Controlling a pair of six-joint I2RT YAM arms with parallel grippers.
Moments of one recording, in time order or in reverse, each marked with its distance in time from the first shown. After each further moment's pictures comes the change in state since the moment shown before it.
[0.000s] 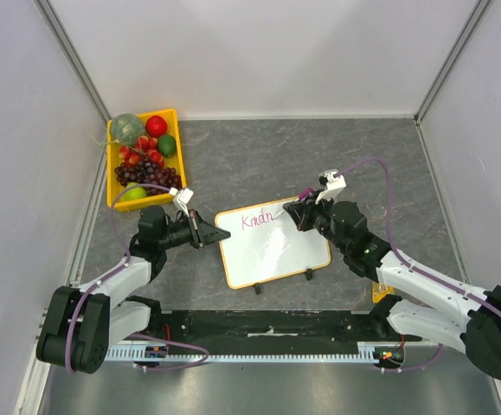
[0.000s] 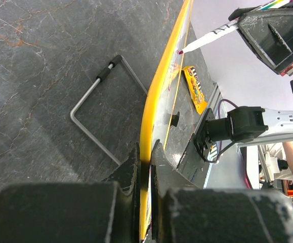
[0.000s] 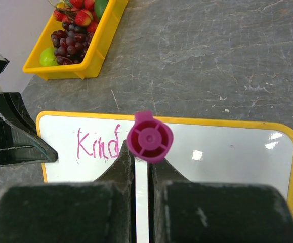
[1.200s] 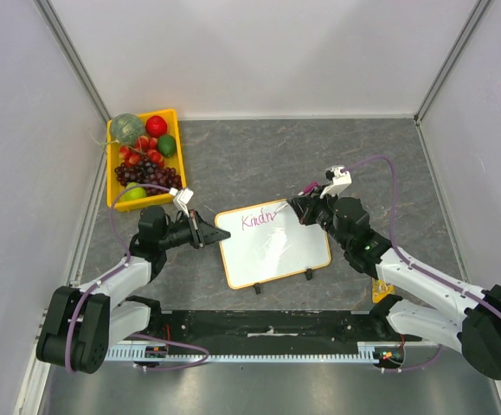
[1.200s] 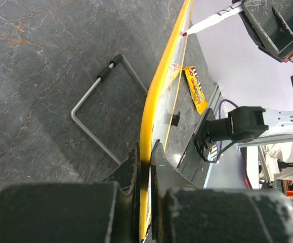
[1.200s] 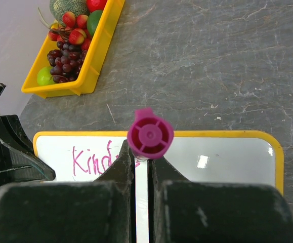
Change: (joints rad) left arm 0.000 0.000 0.000 -0.005 -0.003 0.000; right arm -0.048 0.015 0.008 0.024 0.011 0.043
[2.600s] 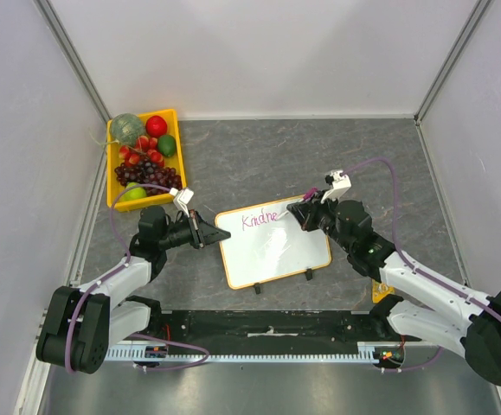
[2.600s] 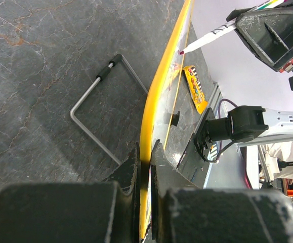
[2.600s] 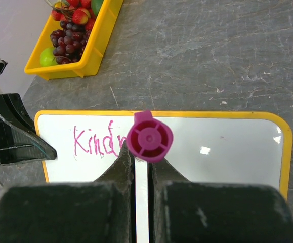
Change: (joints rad) left arm -0.001 0.000 0.000 0.000 0.000 0.000; right arm -0.005 -0.041 -0.023 -0.053 -0.068 -0.001
